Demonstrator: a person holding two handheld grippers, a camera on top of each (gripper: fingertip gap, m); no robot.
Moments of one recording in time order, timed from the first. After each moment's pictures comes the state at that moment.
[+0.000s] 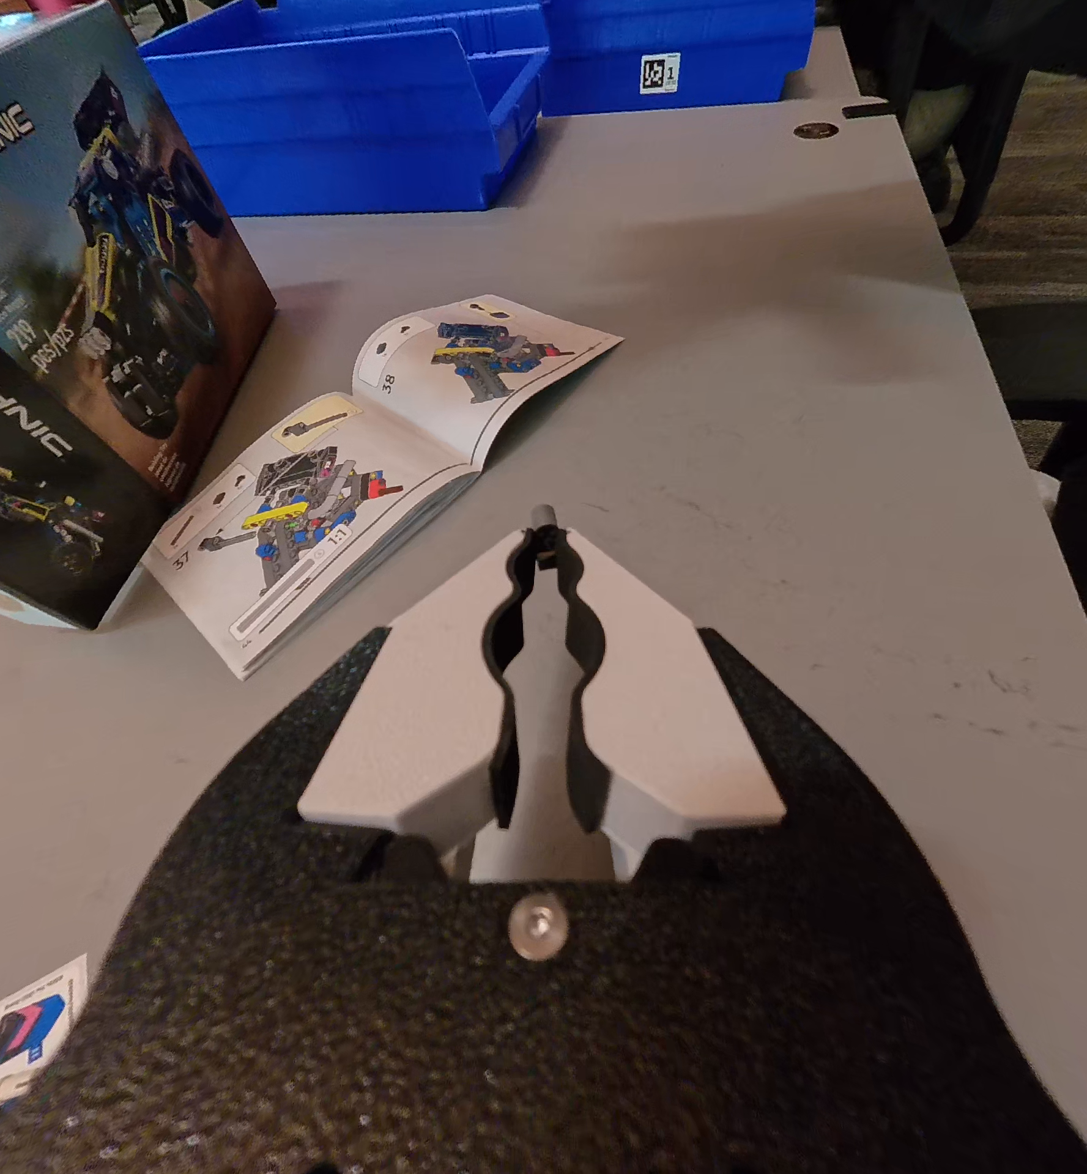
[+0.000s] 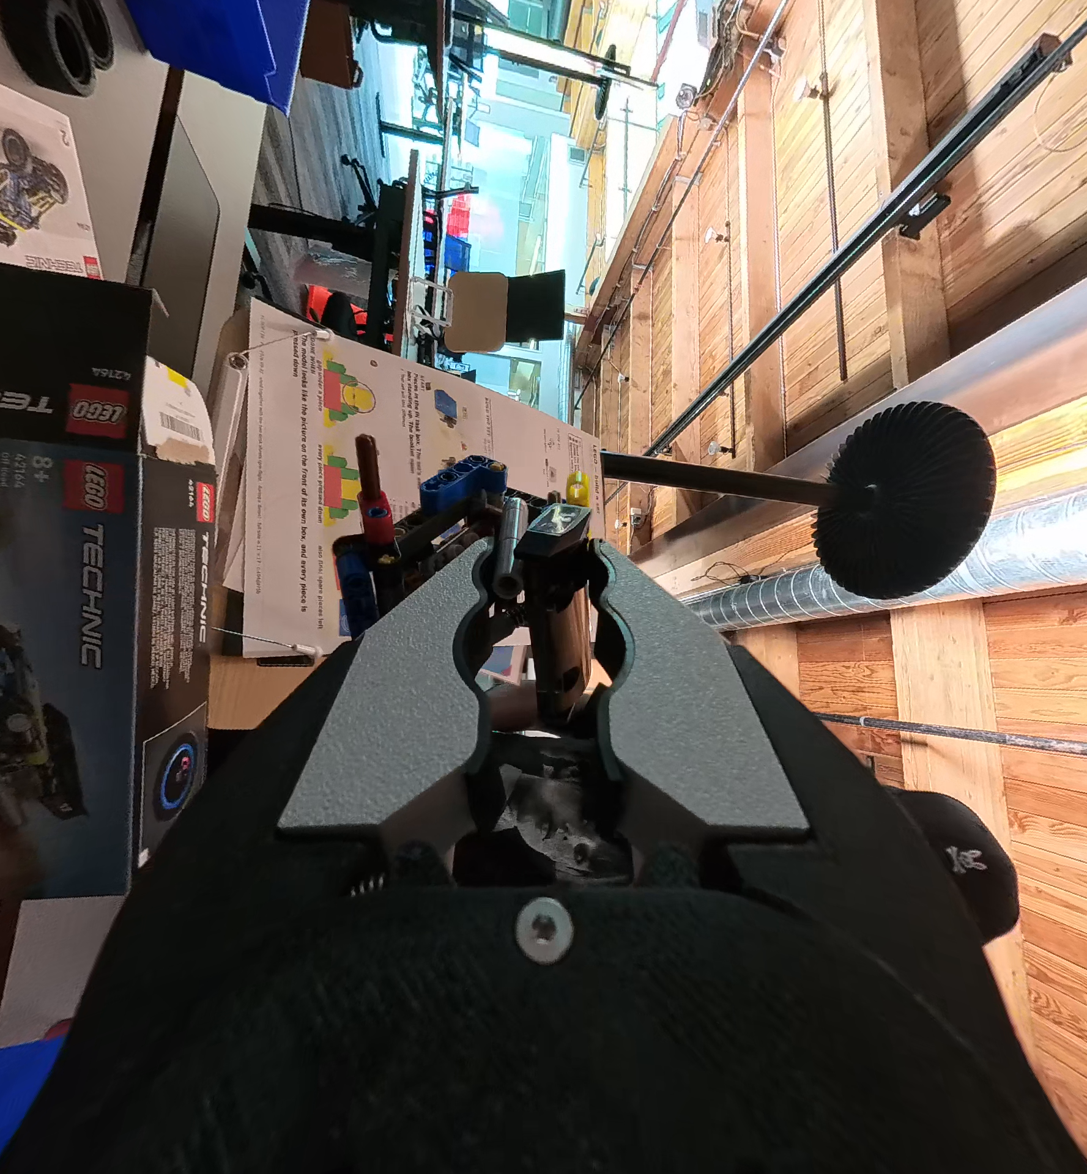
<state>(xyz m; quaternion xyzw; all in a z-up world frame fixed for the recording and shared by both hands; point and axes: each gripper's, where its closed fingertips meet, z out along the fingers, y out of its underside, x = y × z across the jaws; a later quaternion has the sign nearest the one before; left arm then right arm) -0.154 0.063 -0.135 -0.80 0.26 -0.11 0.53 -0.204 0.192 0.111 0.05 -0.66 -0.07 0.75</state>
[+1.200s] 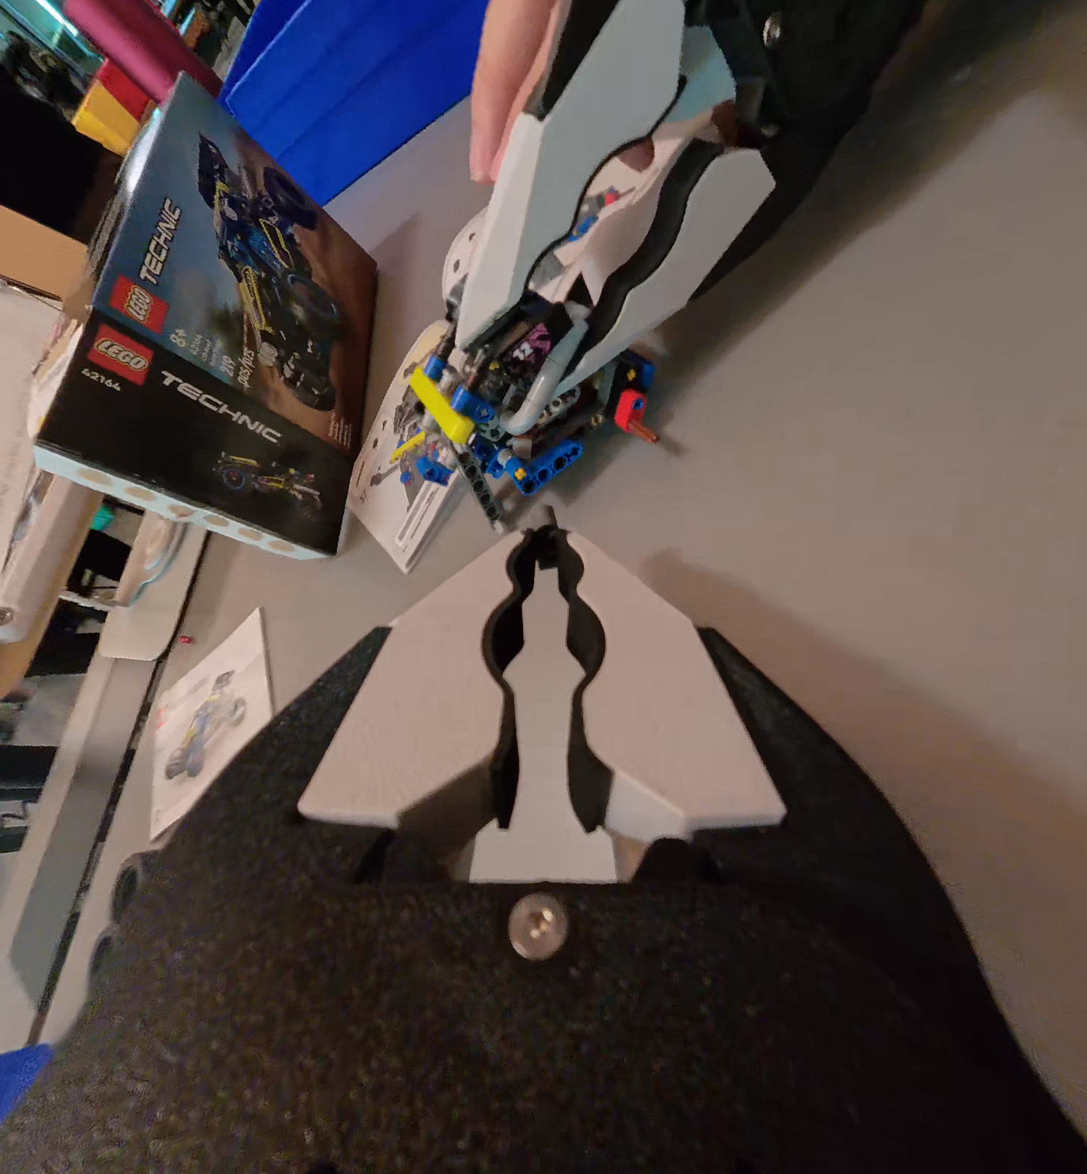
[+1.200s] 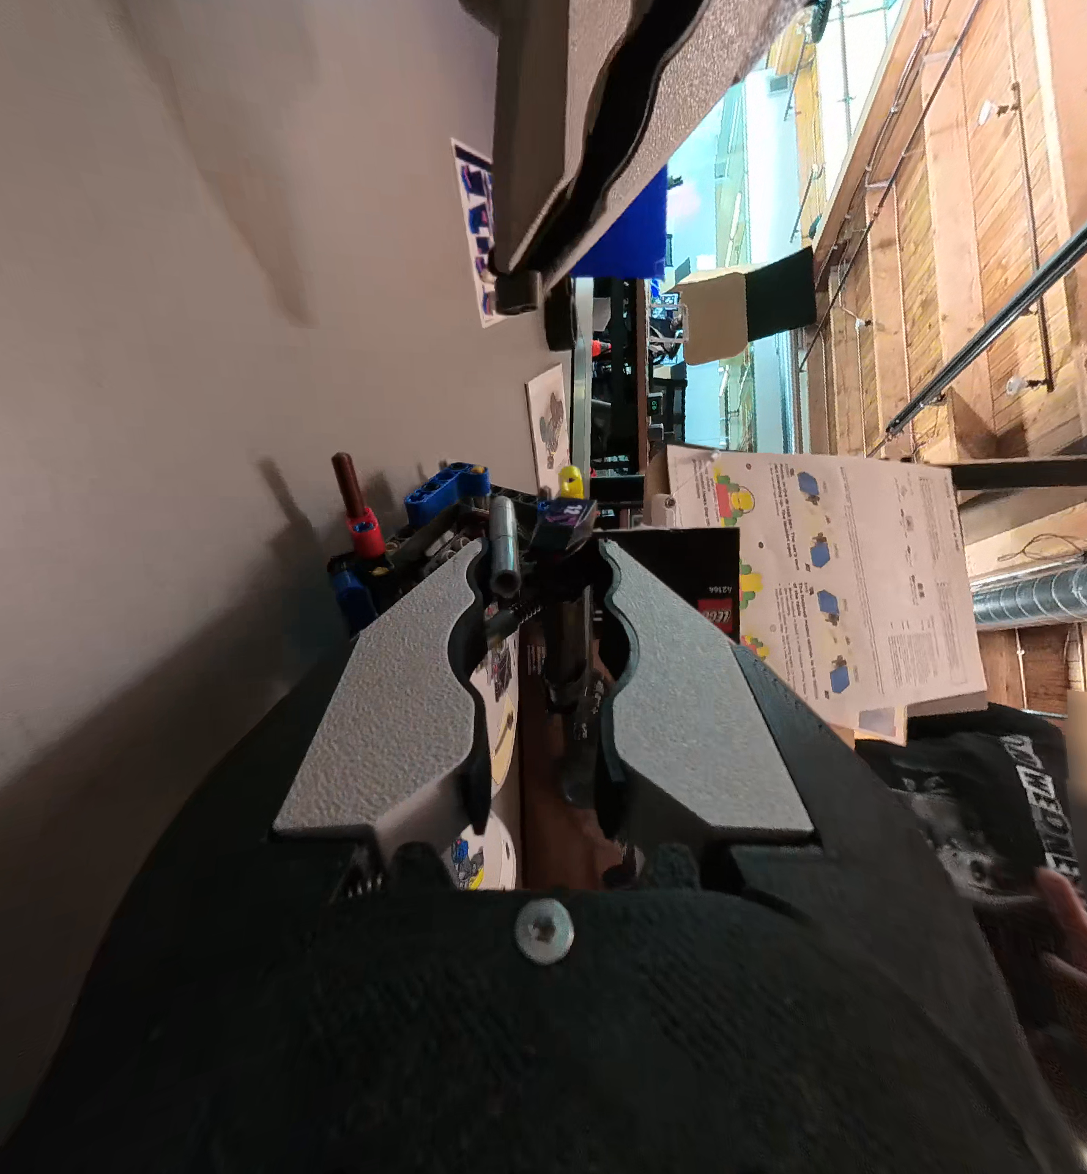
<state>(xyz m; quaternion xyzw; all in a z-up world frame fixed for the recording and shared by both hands) -0.198 0.019 -0.131 -0.78 0.37 0.11 0.48 -0.181 0.080 -0.127 -0.07 -0.77 0.03 0.64</state>
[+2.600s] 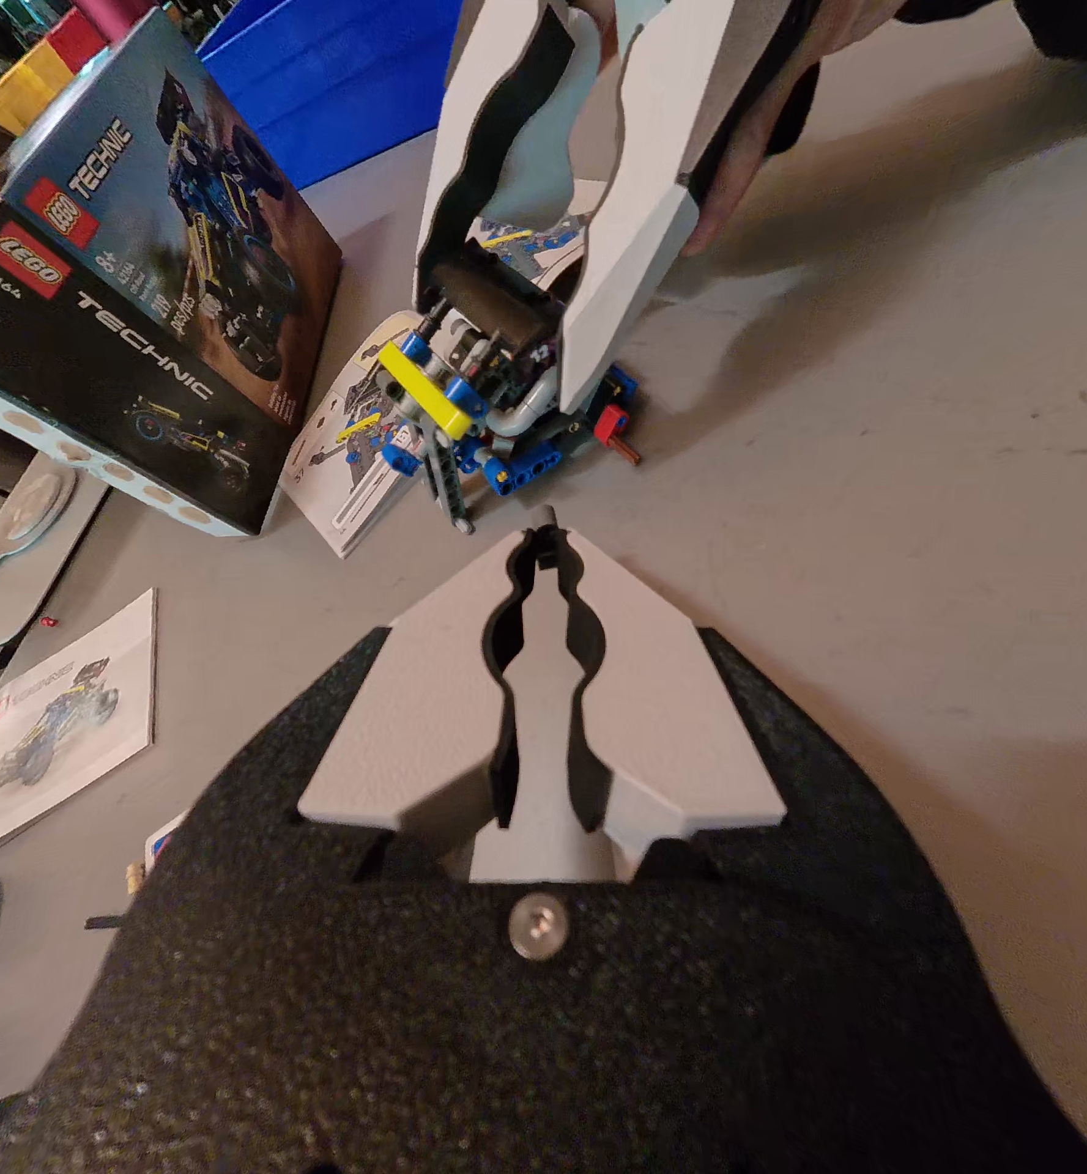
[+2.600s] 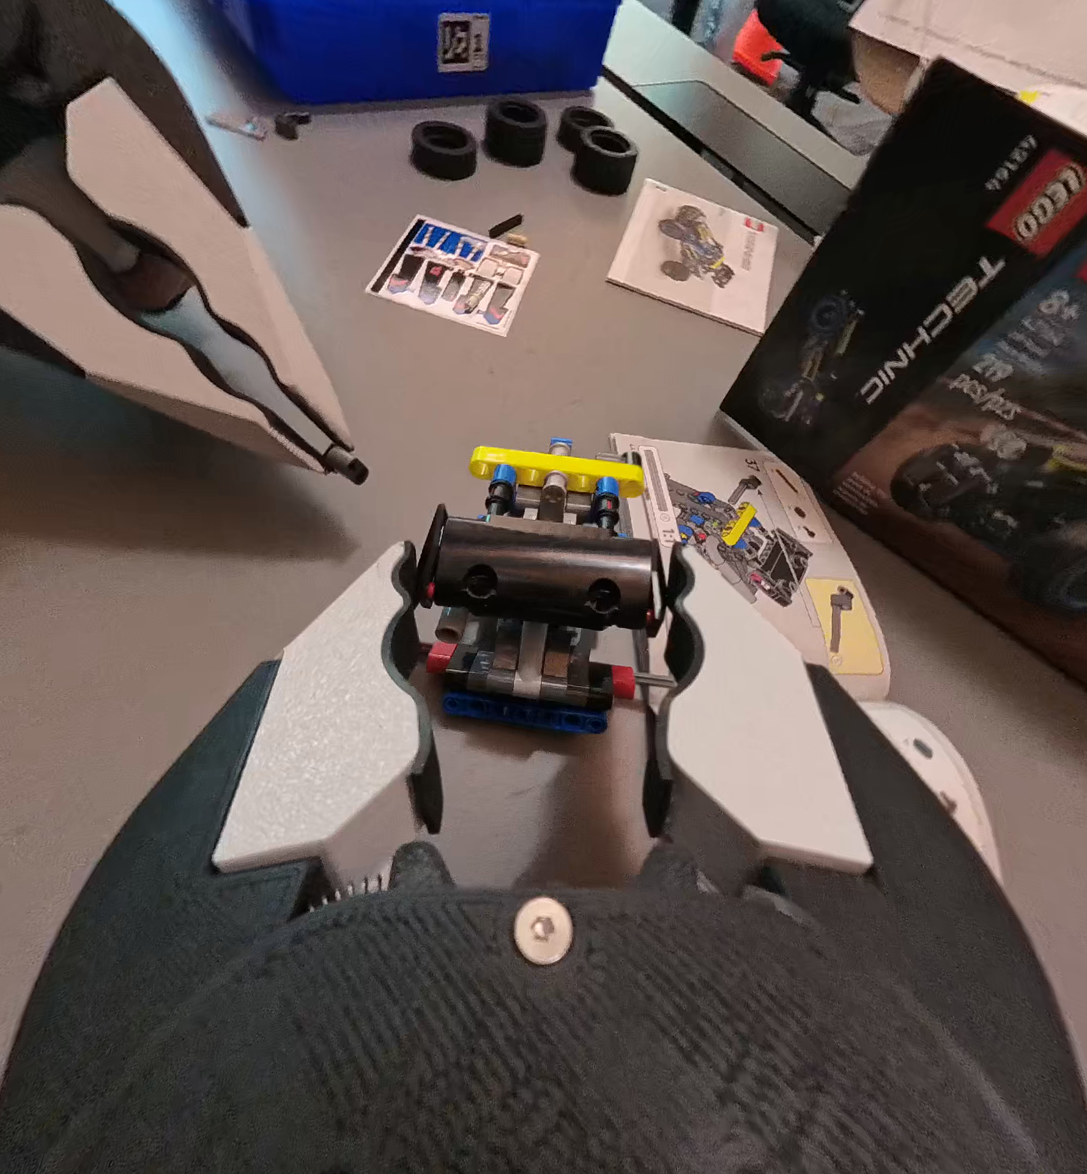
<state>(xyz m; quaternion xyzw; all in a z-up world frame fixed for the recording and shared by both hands) -0.197 0.015 -0.146 -0.79 0.33 0.02 0.51 -0.184 0.080 -0.134 -0.52 -0.69 0.33 0.38</state>
